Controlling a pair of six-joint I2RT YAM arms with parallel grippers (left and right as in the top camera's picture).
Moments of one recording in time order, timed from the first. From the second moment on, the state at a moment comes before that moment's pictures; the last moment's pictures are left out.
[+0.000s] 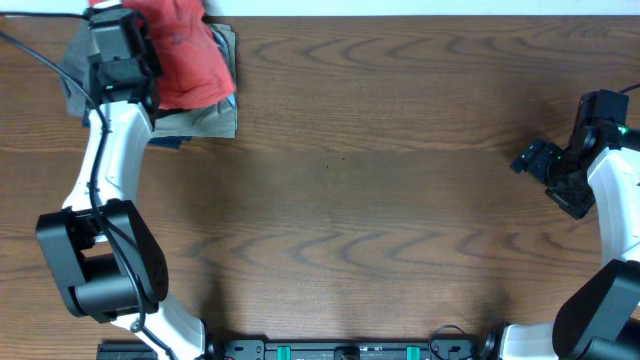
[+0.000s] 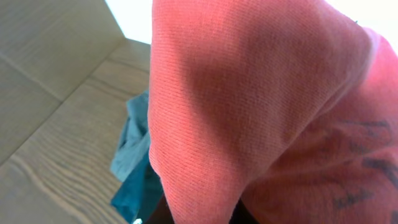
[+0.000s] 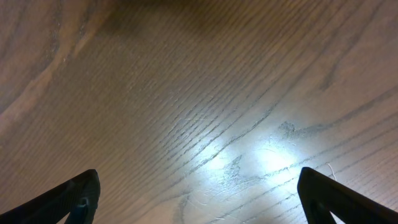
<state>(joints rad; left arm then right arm) 0.17 1.85 1.46 -0.18 -0.35 -0.08 -0.31 1.60 1.22 -1.02 0.03 0.47</state>
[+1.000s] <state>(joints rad) 0.12 1.67 1.46 -0.50 -0.37 -0.21 -0.31 1.60 1.22 -1.02 0.03 0.47</state>
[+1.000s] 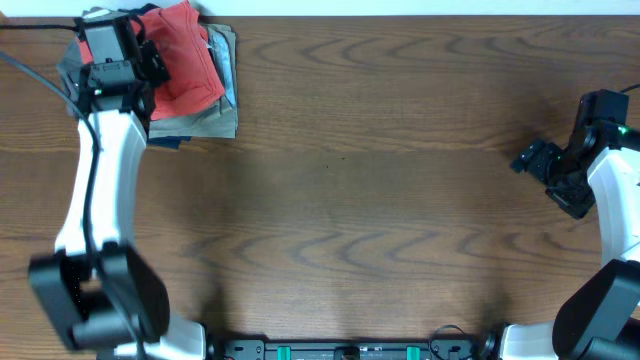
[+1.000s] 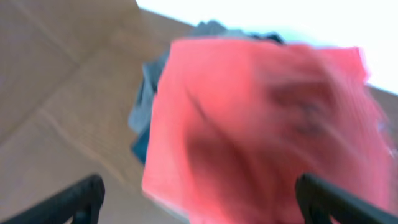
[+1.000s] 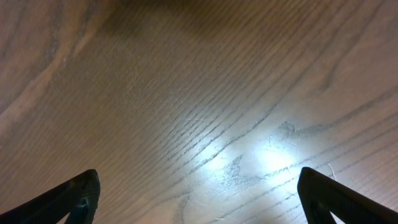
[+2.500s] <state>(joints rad) -0.32 1.11 1.04 -1.12 0.04 -0.34 -0.31 1.60 1.22 -1.02 0.03 0.47</state>
